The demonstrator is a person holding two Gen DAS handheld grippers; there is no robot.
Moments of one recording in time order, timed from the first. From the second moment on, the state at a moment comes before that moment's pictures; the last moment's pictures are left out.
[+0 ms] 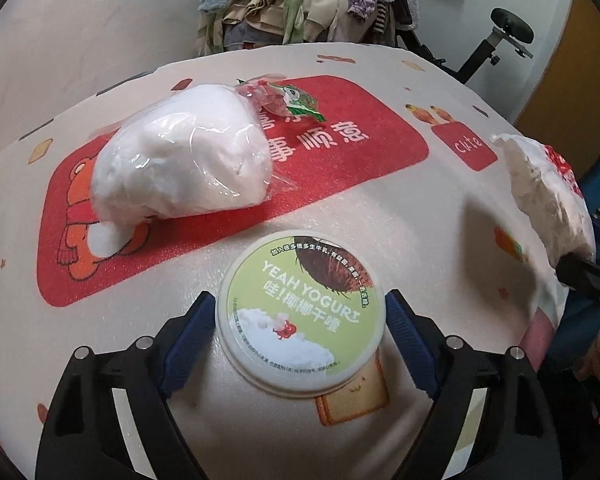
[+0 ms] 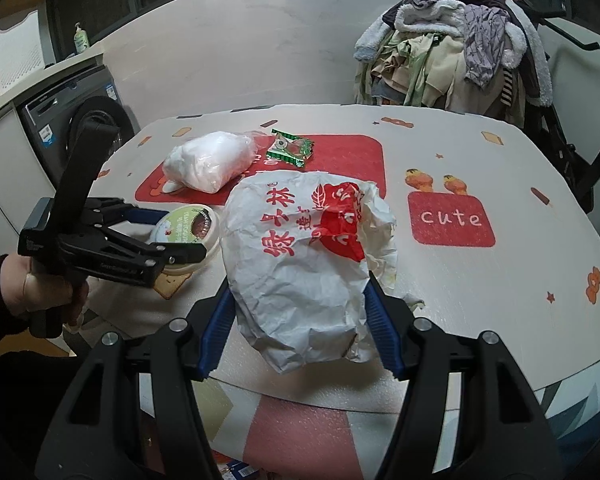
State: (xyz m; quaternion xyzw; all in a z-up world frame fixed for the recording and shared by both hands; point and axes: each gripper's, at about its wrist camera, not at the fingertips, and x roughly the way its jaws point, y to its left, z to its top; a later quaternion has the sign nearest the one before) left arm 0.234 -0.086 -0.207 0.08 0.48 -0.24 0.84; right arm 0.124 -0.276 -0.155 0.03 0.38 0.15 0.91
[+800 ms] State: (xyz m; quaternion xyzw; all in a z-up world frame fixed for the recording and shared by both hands) left arm 0.122 -0.032 -0.148 0.01 0.43 -0.24 0.87; right arm 0.082 -0.255 -0.139 0.02 0.37 0.18 0.91
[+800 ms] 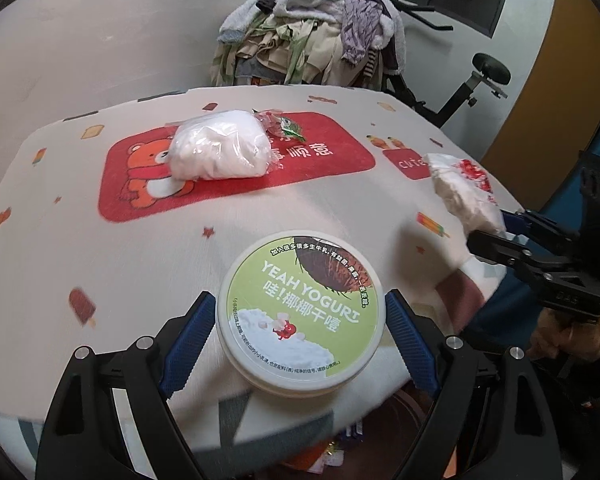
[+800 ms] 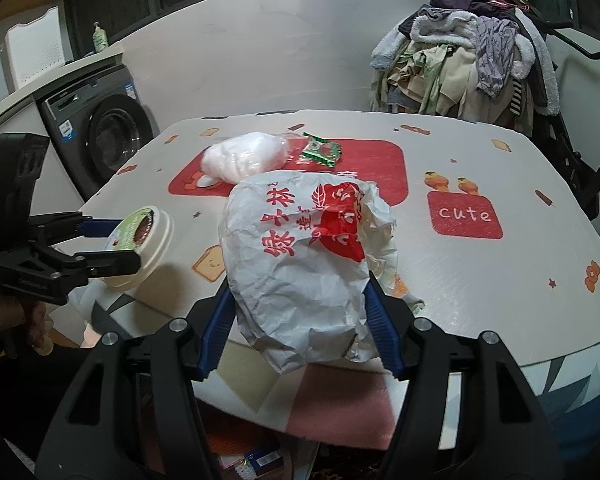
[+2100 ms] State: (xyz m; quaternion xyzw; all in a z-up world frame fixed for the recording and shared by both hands) left arm -0.001 0.019 -0.118 -0.03 0.40 -0.21 0.89; right arm -0.038 -0.170 -0.198 -0.06 0.48 0.30 0.82
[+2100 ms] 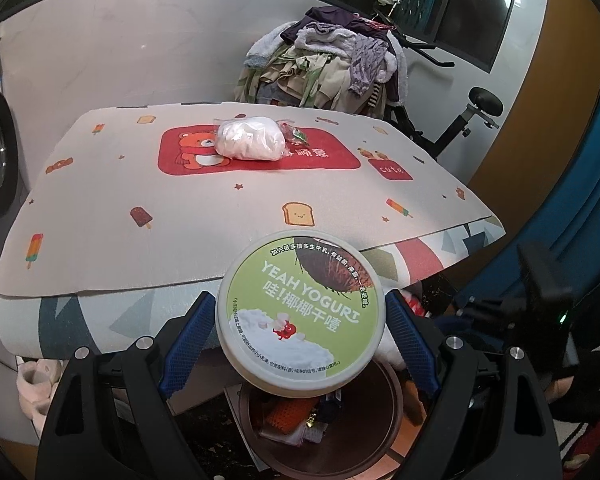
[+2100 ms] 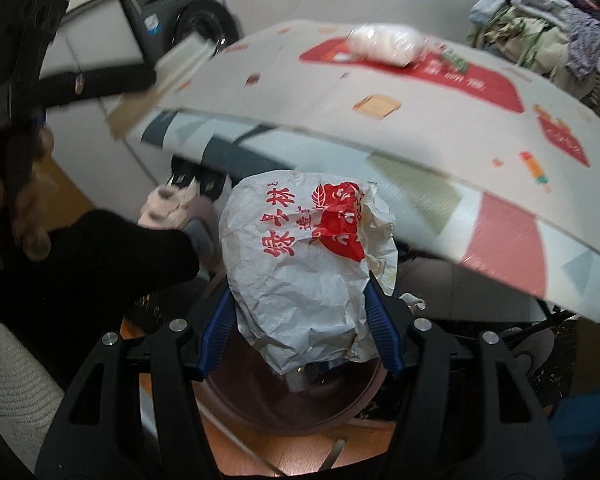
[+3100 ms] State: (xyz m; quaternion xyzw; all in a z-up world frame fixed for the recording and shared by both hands) left arm -0.003 0.021 -0.148 -0.04 0.40 -0.22 0.89; right arm -0.016 -0.197 -0.199 -0.02 0.42 0.24 0.87
